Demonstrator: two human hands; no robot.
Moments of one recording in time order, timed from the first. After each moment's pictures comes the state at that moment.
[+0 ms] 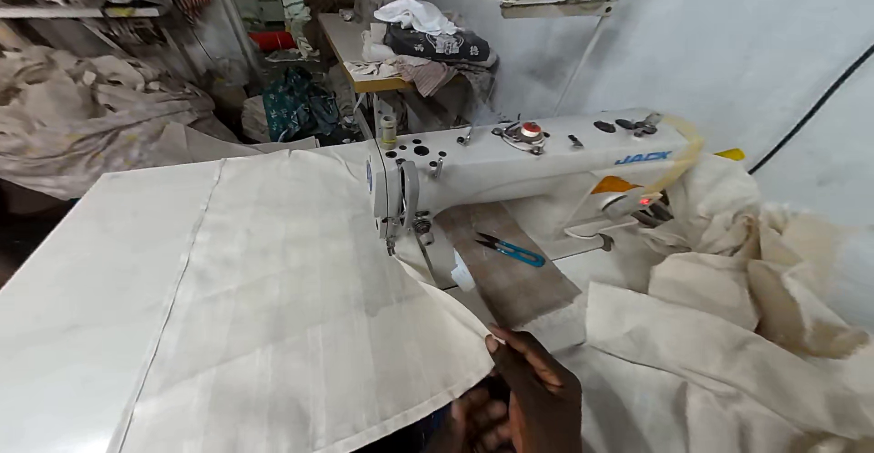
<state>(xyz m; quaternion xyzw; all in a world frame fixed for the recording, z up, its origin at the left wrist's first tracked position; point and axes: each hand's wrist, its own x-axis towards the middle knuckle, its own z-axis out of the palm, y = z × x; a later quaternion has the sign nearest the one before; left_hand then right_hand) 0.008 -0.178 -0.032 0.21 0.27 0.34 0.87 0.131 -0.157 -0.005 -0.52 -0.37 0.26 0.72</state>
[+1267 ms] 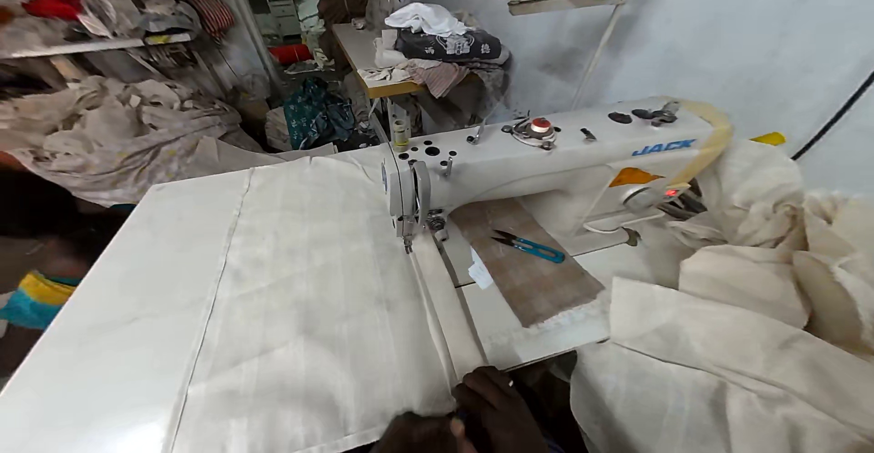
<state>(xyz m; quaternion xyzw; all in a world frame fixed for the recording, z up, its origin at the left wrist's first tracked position) -0.060 -0.147 0.009 0.58 0.42 0.15 0.68 0.130 -0.171 -0.079 -0.49 -0.77 -0.01 0.40</state>
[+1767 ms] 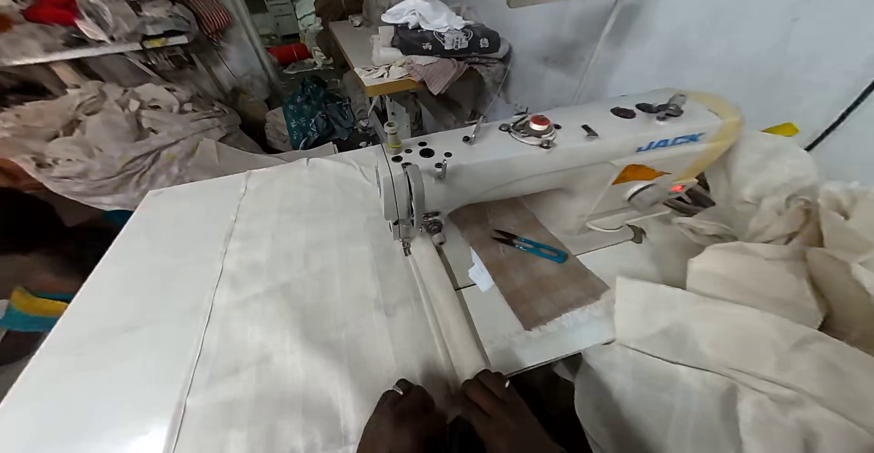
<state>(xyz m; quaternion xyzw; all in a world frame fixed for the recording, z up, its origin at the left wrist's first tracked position) -0.060 -0.132 -0.020 0.88 0.36 0.22 0.24 0.134 -0.164 -0.067 -0.48 -0.81 -0.05 0.32</state>
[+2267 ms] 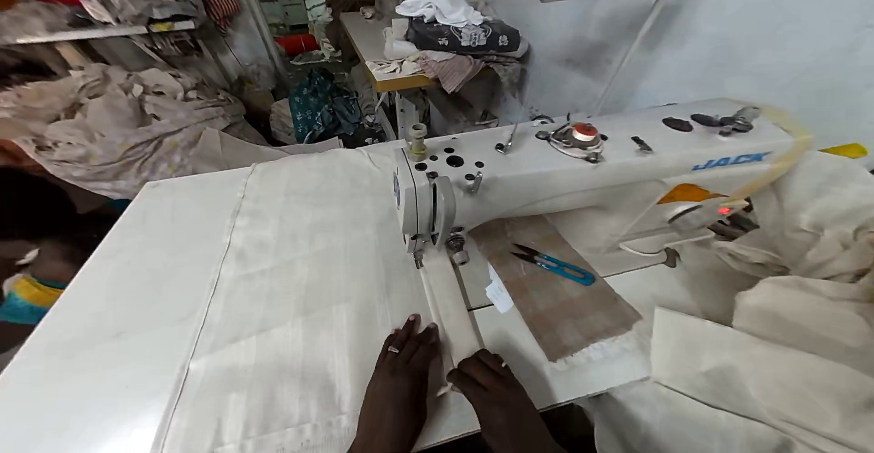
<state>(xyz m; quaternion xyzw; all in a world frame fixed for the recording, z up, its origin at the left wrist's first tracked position) -0.045 -0.062 -0.065 0.84 0.41 0.31 0.15 0.127 -0.112 -0.066 -0.51 -0.79 -0.02 0.35</state>
